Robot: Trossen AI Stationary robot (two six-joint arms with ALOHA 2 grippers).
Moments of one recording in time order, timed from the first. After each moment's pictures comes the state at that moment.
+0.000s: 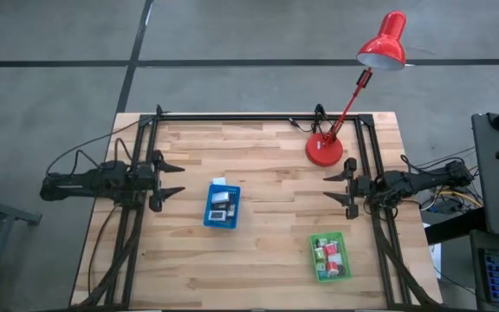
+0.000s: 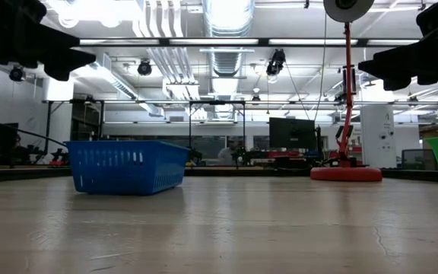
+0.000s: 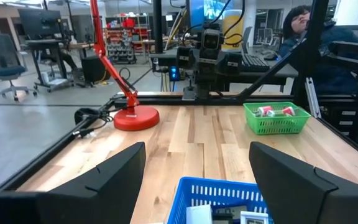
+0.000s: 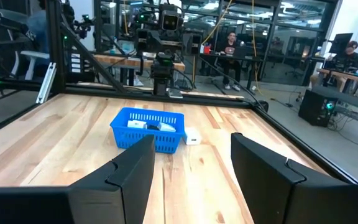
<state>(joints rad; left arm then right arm) -0.05 0.00 0.19 -0.24 -0.13 0.03 0.25 0.04 0.01 0.04 0.31 -0.08</state>
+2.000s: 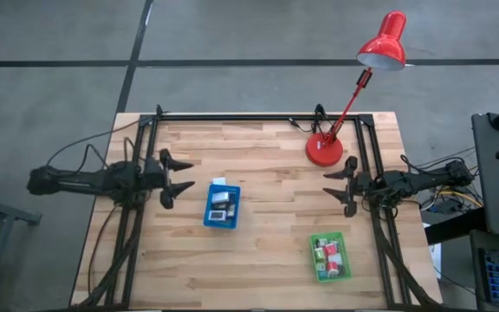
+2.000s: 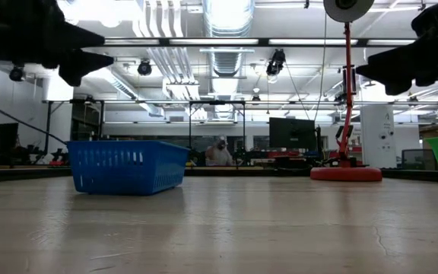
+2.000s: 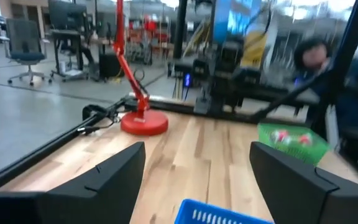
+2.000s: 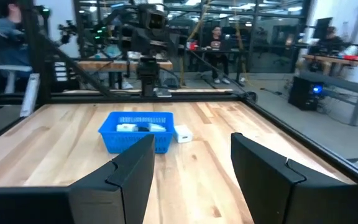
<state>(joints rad) -0.05 0.27 0.14 0.12 -0.21 -0.09 0.25 0.05 0.01 0.05 0.39 0.00</state>
